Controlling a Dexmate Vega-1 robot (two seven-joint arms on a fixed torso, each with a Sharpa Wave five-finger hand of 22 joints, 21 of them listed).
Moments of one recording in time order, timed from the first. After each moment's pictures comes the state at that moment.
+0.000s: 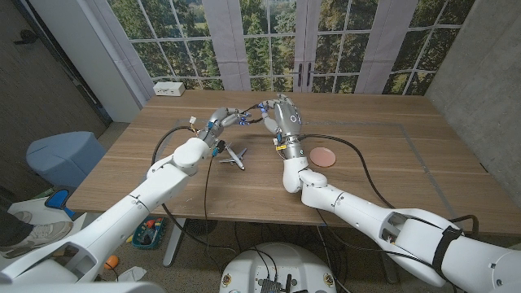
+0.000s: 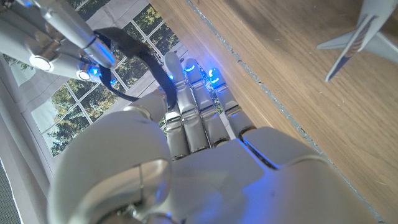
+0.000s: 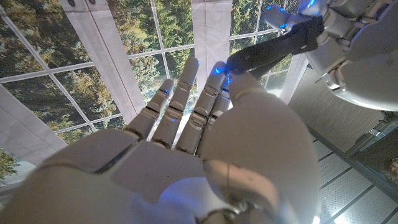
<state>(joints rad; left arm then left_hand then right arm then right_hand) 0.86 0.63 0.46 -1.66 -0.31 0.00 0.18 0.89 0.21 0.69 -0.14 0.18 0.88 0.09 0.34 0.27 1.01 -0.02 0.65 0.55 0.75 -0.08 0.58 0.41 0.40 0.07 0.67 0.28 -0.57 -0.21 -0.96 -1.10 -0.65 -0.08 -1.09 1.18 0.01 0.36 -0.15 0.18 0.90 -0.12 0.35 0.21 0.91 -0.18 0.59 0.65 0.68 -0.06 0.58 0.69 0.41 0.03 0.34 0.20</state>
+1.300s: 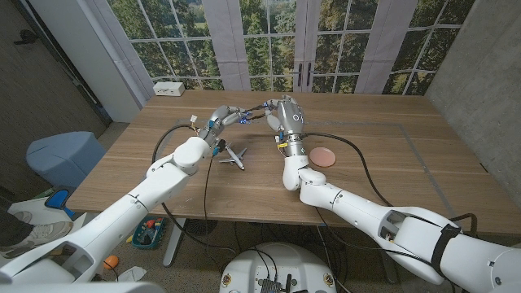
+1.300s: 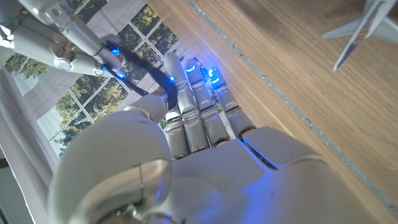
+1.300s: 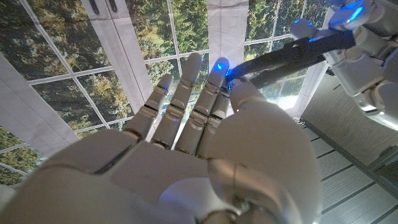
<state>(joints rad) 0.86 0.66 0.48 -1.72 -0.23 0.06 0.26 0.89 0.21 0.70 -0.13 0.18 0.88 0.09 0.33 0.32 0.97 -0.03 0.69 0.61 0.74 -0.08 0.56 0.41 0.37 0.06 0.72 0.30 -0.57 -0.19 -0.93 -1.09 -0.62 -0.12 -1.10 1.10 0.10 0.41 -0.17 0.18 1.05 -0.09 0.37 0.19 1.07 -0.17 0.52 0.52 0.80 -0.09 0.59 0.75 0.46 0.01 0.38 0.20</state>
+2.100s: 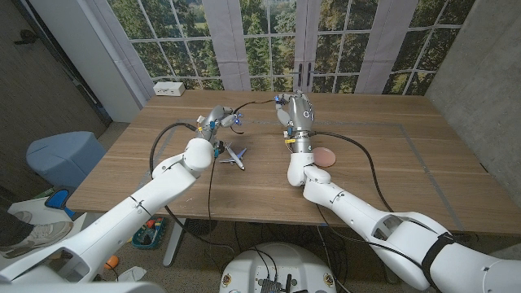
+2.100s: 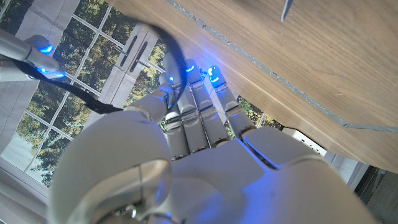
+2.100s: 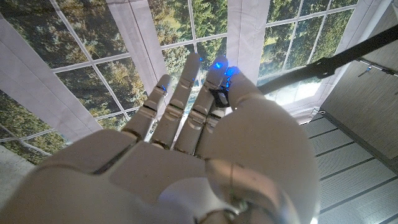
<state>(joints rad) 0.88 0.67 0.51 -1.88 -0.05 0.35 0.43 0.89 0.21 0.70 -0.13 0.18 0.88 0.09 0.30 0.31 0.97 -0.04 0.67 0.59 0.74 -0.08 0.55 0.41 0.38 0.05 0.75 0.30 -0.63 -0.12 -0.71 -1.03 -0.78 -0.01 -1.12 1.13 0.08 0.42 -0.18 0.18 1.09 -0.09 0.38 0.19 1.11 -0.16 0.52 0.51 0.80 -0.09 0.57 0.76 0.45 0.00 0.39 0.20</state>
